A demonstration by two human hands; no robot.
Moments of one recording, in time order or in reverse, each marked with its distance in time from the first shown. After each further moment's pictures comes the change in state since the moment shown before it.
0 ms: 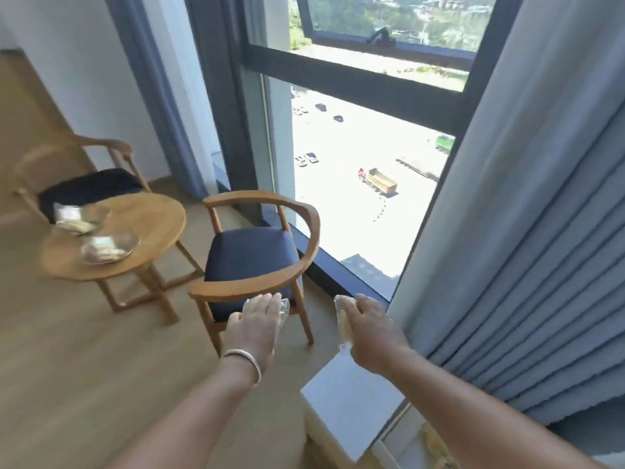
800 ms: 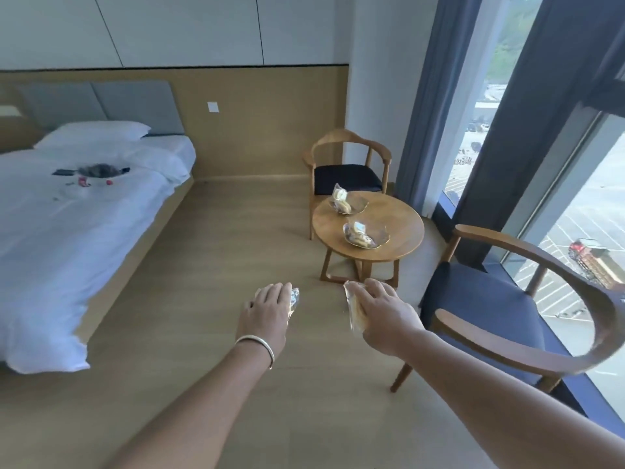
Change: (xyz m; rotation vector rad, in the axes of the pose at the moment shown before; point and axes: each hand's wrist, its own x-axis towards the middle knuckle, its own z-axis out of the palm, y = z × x) left_hand -0.232 -0.467 0.010 -0.014 0.053 -0.716; right_hand 0.077 -0.530 0.066 -0.113 -0.072 -0.758
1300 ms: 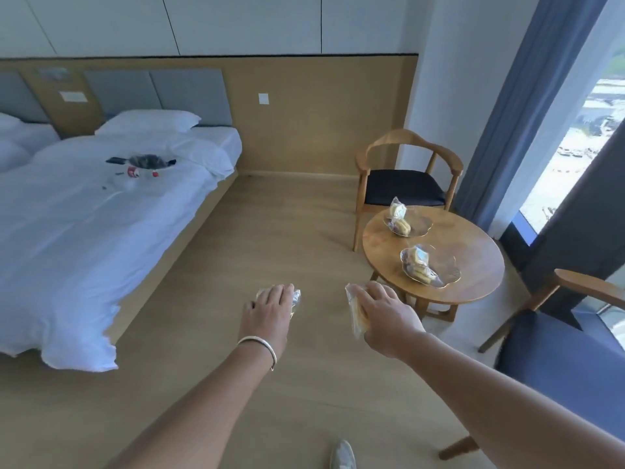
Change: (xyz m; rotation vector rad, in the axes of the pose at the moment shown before) left_hand 0.164 -0.116 0.044 0.029 -0.013 -0.166; right_hand 0.245 -0.039 0.039 0.028 -0.051 -0.143
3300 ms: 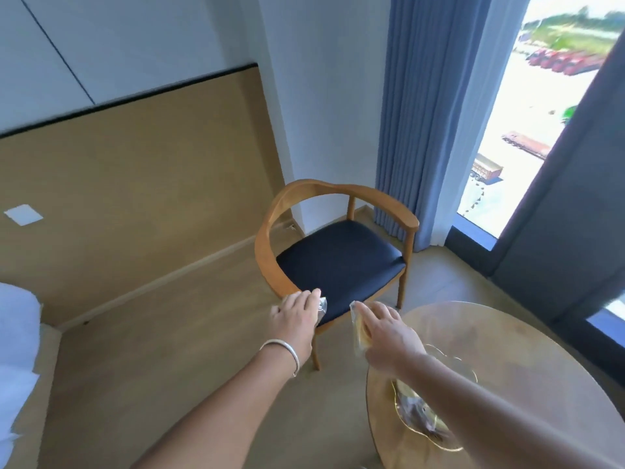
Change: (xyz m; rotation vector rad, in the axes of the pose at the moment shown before) left_hand 0.955 0.158 0.074 -0.014 -0.113 0.725; right_hand 0.744 0.348 -0.074 0.281 0.136 0.666
